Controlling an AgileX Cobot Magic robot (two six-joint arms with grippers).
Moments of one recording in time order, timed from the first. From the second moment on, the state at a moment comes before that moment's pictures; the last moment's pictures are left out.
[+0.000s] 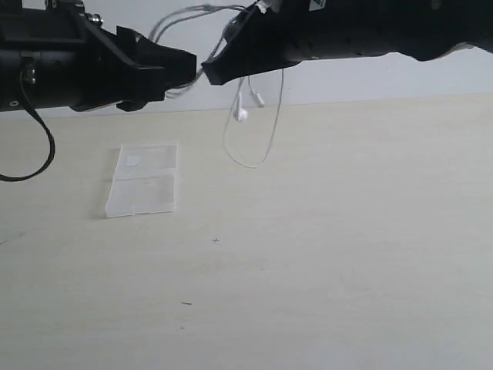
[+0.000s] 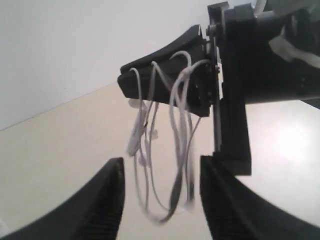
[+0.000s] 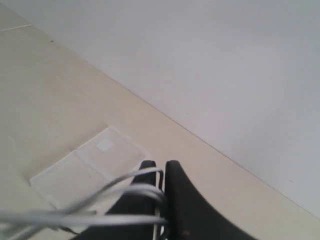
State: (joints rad) left arm -0.42 1.25 -0.88 1.67 -0.27 -1.76; right arm 0.62 1.59 -1.20 0.14 0.09 -0.33
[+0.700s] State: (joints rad) left arm -0.42 1.25 -0.74 1.75 -0.18 -1.90; right arm 0.55 1.59 -1.44 0.02 0.44 -0.34
